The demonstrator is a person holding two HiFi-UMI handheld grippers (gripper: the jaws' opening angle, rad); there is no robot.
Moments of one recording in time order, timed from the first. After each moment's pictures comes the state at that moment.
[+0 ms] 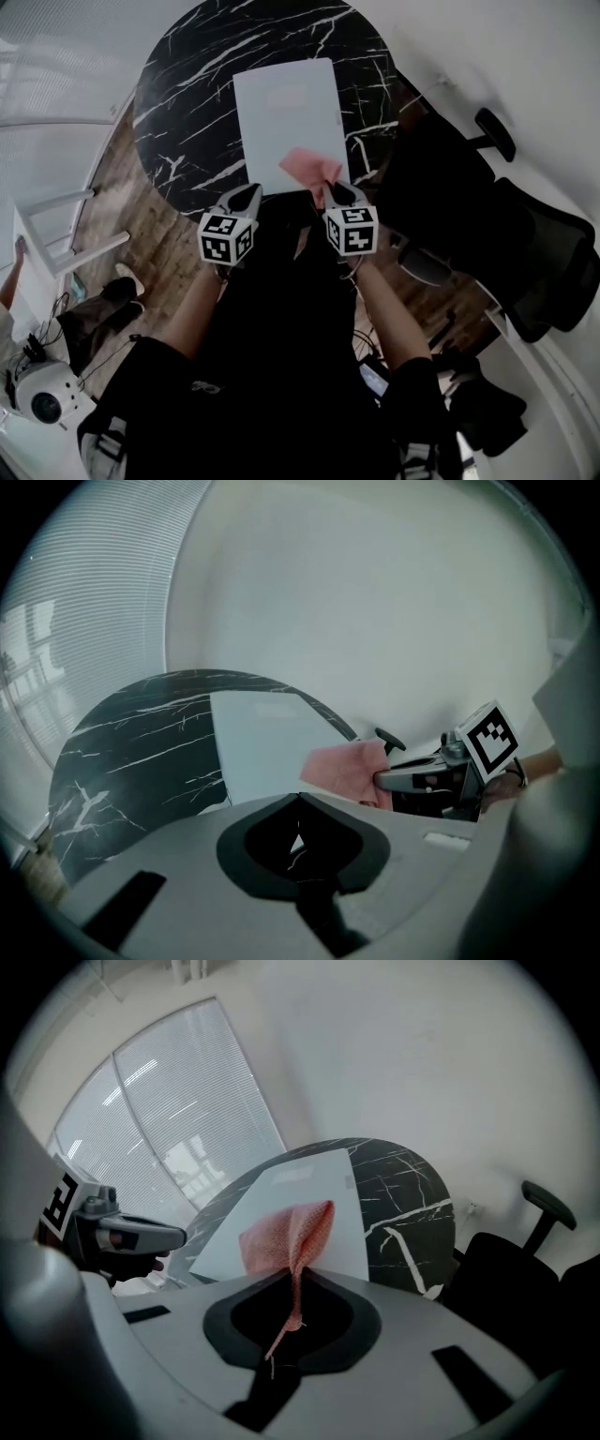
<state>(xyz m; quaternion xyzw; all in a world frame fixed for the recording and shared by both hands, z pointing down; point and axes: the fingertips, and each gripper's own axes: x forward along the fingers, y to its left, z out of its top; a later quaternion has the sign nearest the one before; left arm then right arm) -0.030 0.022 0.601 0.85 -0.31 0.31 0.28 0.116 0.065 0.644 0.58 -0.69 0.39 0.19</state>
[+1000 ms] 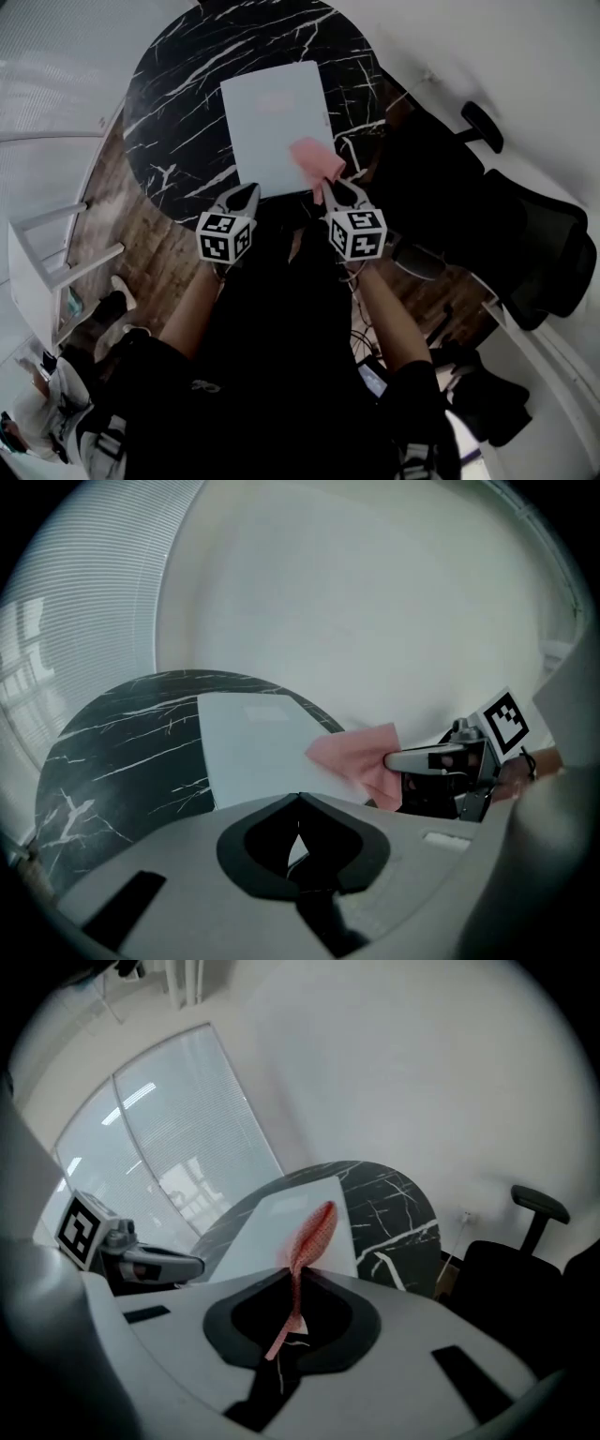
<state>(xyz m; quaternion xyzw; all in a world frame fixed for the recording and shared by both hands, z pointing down) -0.012 0.017 0.601 0.86 -0.29 0.30 0.28 0.136 0.061 0.605 0.61 -0.69 0.37 0.13</state>
